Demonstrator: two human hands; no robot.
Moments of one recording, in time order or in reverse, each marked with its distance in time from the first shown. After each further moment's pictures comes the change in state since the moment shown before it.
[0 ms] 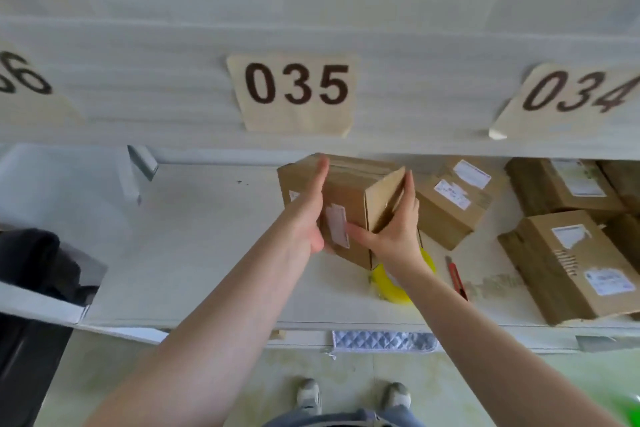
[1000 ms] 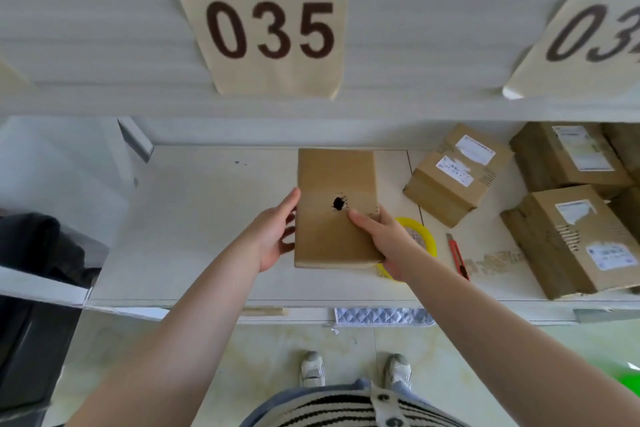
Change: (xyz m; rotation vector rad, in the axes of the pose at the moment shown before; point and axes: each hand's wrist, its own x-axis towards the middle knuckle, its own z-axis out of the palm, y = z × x) left_hand 0.039 -0.045 -0.084 0.237 -0.092 0.097; right_hand -0.006 0.032 0.009 0.510 -0.297 0.593
